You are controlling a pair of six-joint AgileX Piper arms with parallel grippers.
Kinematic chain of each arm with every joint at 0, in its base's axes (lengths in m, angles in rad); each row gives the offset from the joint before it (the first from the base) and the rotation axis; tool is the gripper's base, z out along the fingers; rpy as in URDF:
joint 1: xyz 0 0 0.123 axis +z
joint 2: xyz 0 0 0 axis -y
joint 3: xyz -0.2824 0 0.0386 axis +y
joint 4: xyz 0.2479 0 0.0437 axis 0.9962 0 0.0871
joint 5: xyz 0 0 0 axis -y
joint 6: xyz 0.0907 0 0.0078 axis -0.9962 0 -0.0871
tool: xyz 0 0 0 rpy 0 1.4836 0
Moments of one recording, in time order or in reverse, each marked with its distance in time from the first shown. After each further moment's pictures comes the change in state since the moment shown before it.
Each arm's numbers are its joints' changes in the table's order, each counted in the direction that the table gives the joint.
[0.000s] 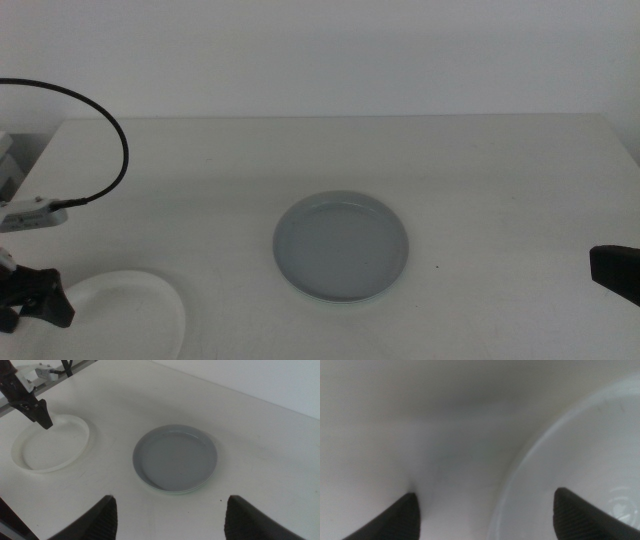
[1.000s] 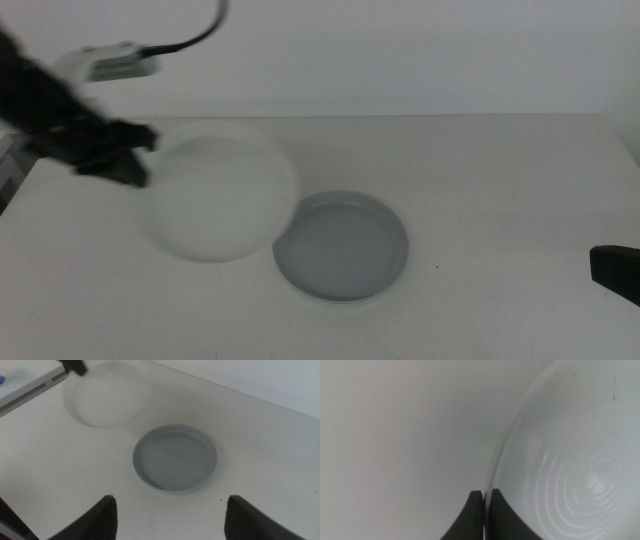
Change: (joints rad) left arm -0.413 0.112 -0.416 0.001 -0.186 0.388; right arm 0.000 0.000 0.001 0.000 0.000 0.000
